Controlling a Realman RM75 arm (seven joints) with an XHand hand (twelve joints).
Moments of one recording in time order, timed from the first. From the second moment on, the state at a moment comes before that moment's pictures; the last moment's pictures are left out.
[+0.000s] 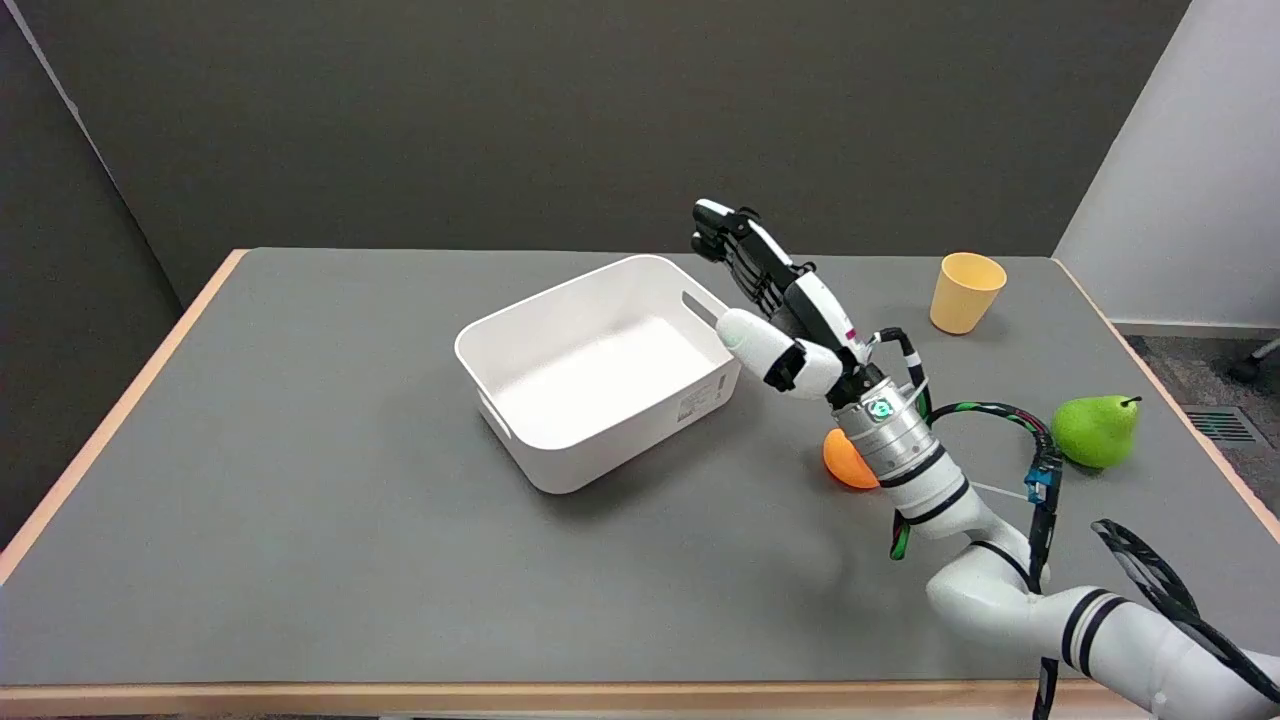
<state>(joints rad) 0.13 -1.03 -2.05 1.09 0.43 1.05 1.40</state>
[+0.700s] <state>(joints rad) 0.14 -1.04 -2.05 1.09 0.41 1.05 1.43</state>
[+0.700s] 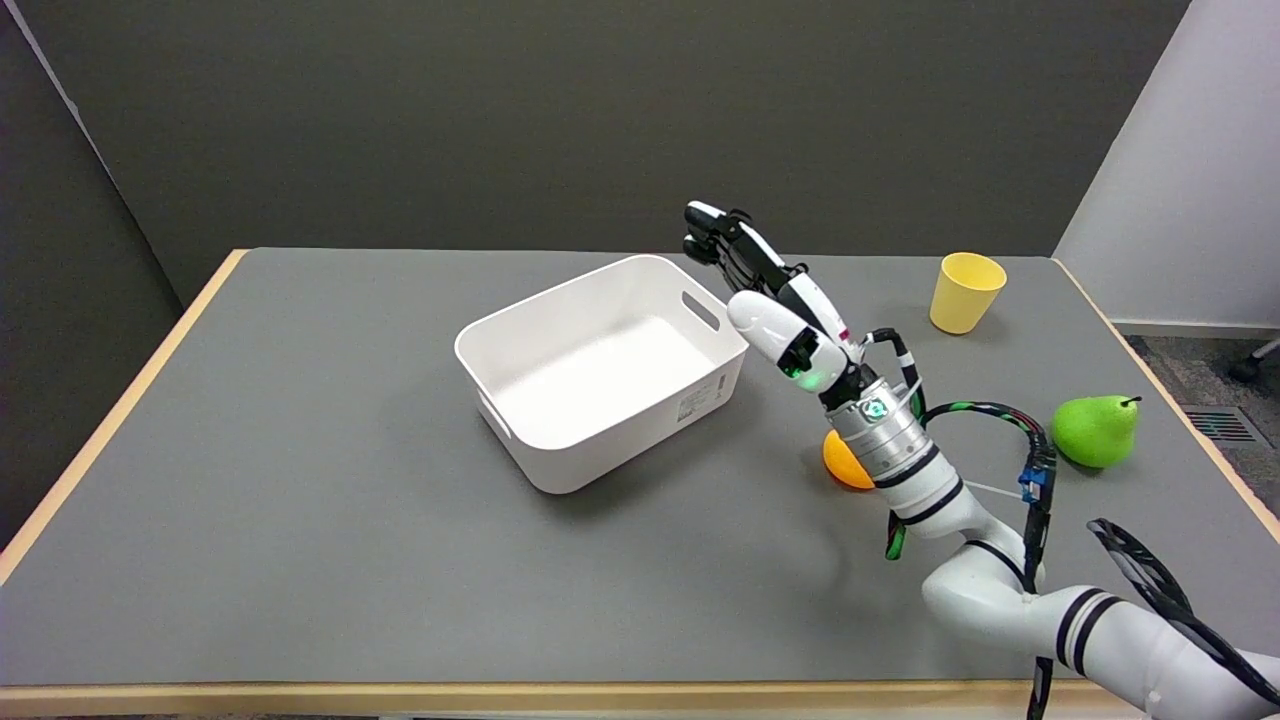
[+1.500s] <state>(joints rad) 0.10 -1.04 -1.97 1.06 0.52 1.12 1.40</state>
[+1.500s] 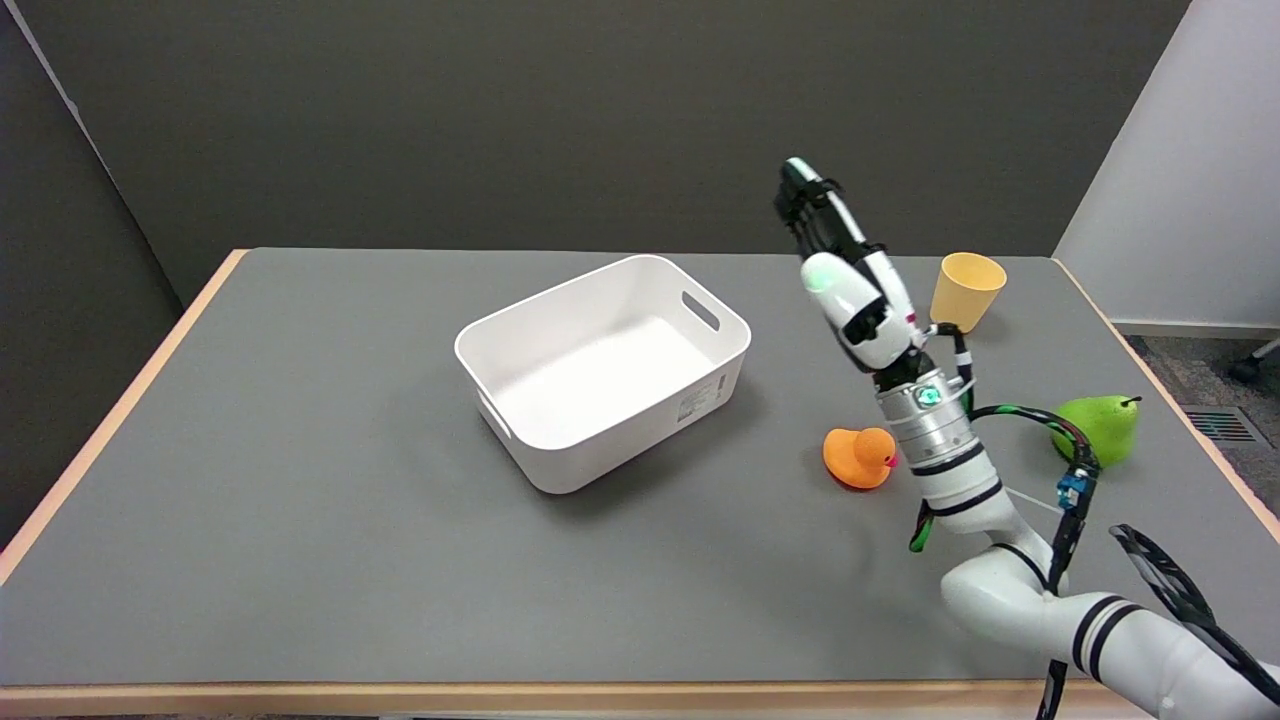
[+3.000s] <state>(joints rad) 0.36 -1.05 -1.97 0.87 1.20 0.96 0.61</state>
